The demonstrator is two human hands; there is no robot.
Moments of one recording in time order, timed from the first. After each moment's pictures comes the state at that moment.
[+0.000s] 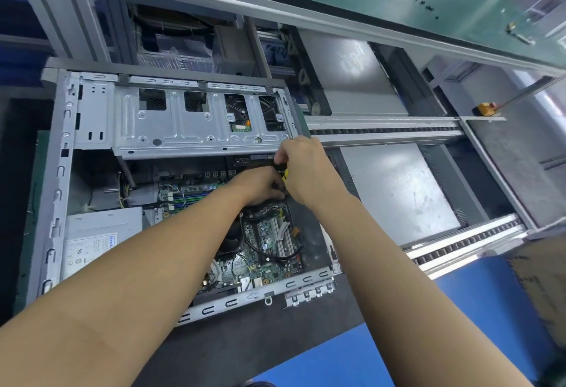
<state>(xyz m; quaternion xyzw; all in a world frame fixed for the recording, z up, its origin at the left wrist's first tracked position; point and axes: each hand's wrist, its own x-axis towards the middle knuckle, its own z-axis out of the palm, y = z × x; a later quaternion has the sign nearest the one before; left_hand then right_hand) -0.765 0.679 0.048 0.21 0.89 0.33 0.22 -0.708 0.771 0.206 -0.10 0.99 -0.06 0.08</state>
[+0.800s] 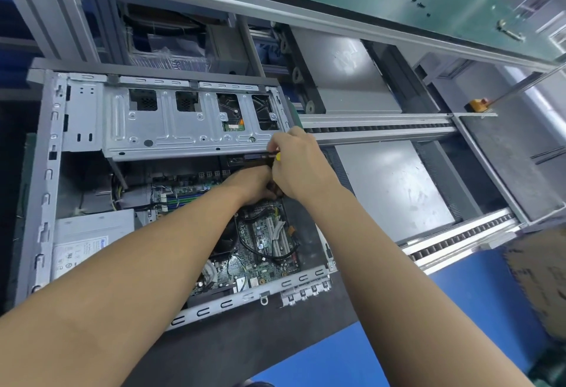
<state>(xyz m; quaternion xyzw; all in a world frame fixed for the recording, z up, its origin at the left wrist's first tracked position) -0.762 0.680 0.049 0.19 0.89 0.35 0.22 -0.708 0.763 0.210 -0.06 0.99 -0.08 0.06</state>
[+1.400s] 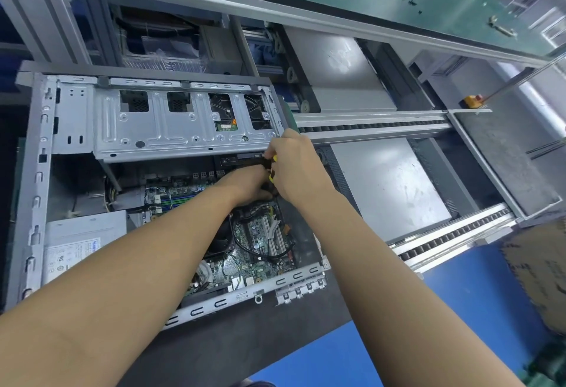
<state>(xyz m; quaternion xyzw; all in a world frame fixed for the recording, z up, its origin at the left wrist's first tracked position) -0.762 0.681 0.053 0.22 0.90 0.31 0.20 -0.705 0.771 0.203 -0.08 0.99 -0.06 0.04</state>
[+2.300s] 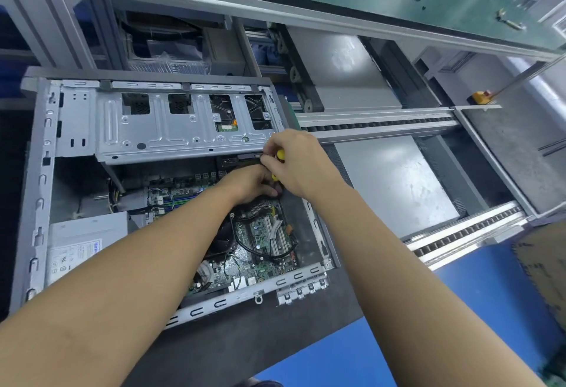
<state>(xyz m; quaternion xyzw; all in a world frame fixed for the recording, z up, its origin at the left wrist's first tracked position) -0.764 0.679 0.049 0.17 0.88 0.37 0.24 -0.713 0.784 0.208 -0.11 0.98 -0.14 0.05</state>
